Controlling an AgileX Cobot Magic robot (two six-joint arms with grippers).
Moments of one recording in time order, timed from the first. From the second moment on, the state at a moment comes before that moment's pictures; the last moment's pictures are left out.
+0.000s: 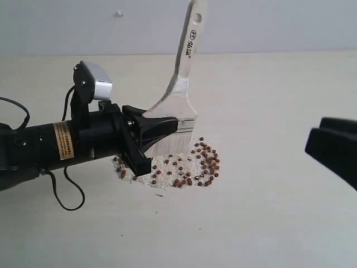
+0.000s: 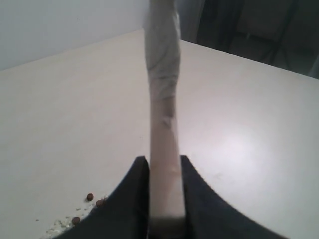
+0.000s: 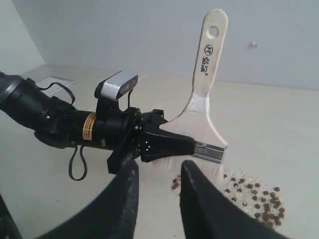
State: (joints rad) left arm -0.67 1.80 -0.58 0.72 -1.04 -0.49; right arm 0.50 0.41 -0.29 1.21 0.38 -0.93
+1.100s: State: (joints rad) left arm -0.52 1.80 -0.57 1.15 -1.20 -0.73; right arm 0.50 0.19 -0.06 1.40 0.37 -1.09
